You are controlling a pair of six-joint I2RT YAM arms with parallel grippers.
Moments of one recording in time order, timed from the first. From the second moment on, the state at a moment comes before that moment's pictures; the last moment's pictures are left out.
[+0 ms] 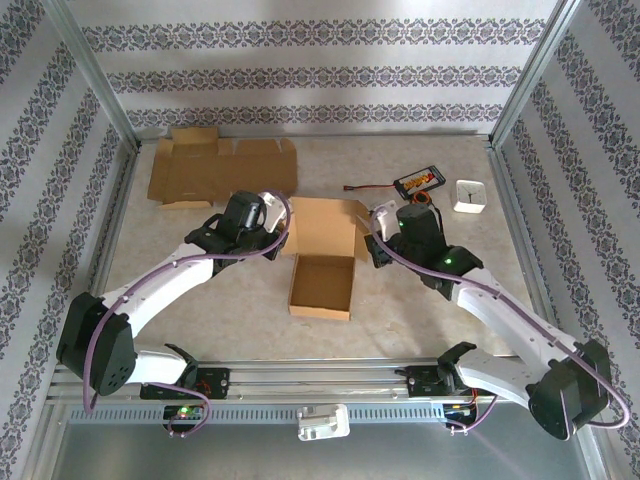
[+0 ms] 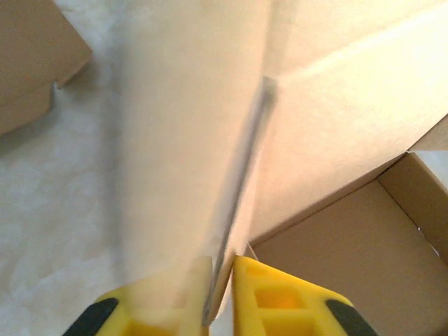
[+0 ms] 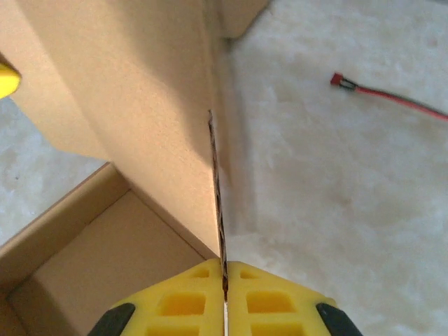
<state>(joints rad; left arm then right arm) -0.51 1.34 0.94 -0.35 0.09 0.00 0.53 1.09 0.82 -0.38 -0.09 0.04</state>
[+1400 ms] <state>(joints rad) -0.56 1.36 0.74 0.05 -0.03 -0.36 0.68 1.42 0.77 0.09 0.20 0.19</state>
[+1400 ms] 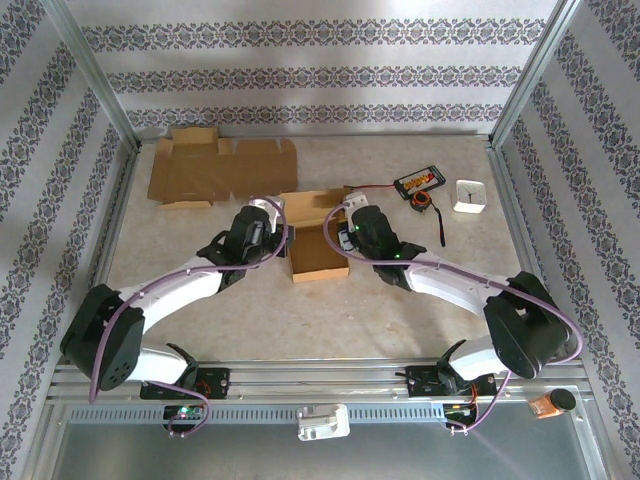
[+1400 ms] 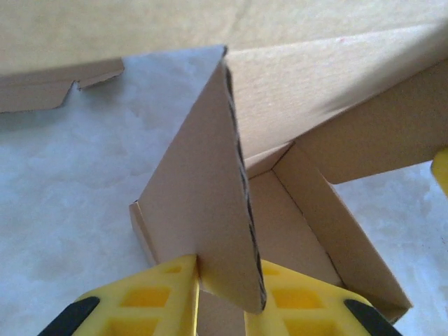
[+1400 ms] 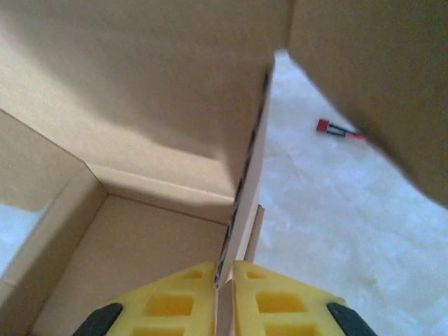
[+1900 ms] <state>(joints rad) -0.58 1.32 0.60 0.11 0.03 -0.46 0.70 1.38 0.65 0.11 0.21 0.21</state>
